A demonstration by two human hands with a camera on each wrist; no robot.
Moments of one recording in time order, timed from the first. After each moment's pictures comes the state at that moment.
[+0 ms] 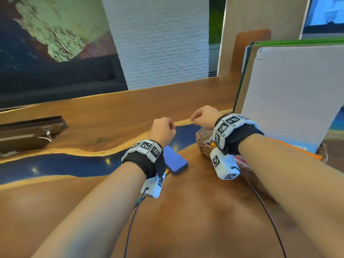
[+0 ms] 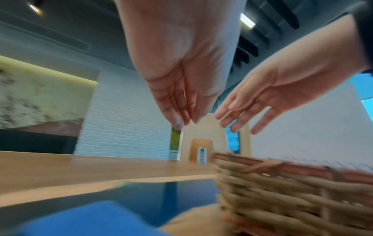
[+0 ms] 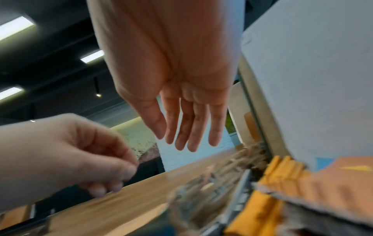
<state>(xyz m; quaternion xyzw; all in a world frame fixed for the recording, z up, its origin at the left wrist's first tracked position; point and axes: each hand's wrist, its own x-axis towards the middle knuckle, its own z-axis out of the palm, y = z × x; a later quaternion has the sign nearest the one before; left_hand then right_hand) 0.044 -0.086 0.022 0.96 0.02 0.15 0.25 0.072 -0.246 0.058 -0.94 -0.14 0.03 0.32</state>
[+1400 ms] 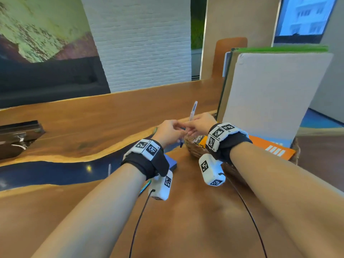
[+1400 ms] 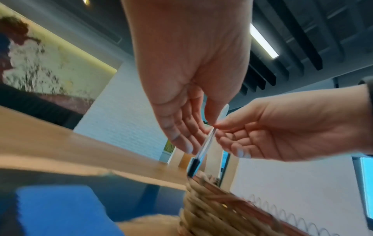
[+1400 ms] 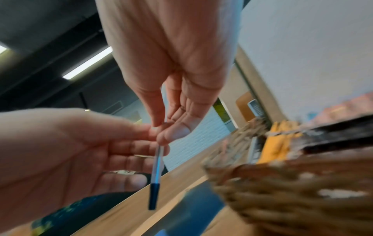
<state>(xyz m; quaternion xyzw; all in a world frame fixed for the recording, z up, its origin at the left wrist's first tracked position) 0.036 -0.120 0.027 0.89 -0.03 0.02 0.45 0.067 -0.250 0.035 -0.83 -0.03 0.07 0.55</state>
